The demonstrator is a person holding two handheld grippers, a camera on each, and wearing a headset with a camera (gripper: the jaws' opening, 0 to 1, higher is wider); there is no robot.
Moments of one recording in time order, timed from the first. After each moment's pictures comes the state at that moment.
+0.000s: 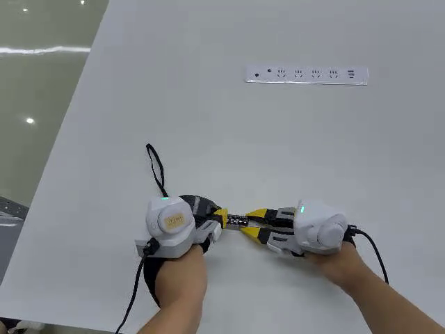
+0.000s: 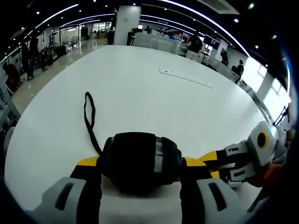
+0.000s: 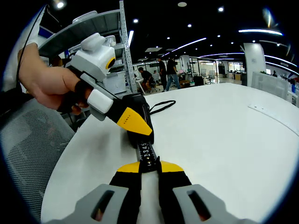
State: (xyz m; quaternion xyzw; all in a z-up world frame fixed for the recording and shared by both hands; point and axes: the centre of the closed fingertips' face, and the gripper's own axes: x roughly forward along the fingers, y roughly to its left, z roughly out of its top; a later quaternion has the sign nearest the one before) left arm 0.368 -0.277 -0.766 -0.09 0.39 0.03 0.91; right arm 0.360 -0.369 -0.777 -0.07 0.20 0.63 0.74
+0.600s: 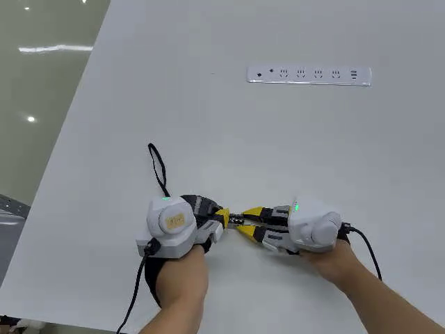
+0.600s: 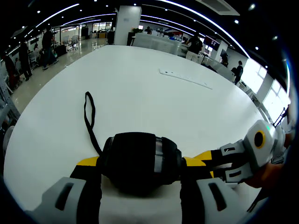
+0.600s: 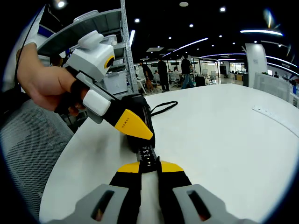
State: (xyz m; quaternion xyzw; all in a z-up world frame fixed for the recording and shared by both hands) left arm 0.367 -0.276 -0.765 -0.10 0.39 0.03 0.92; right arm 0.361 -0.356 -0.778 -0.07 0.20 0.64 0.74
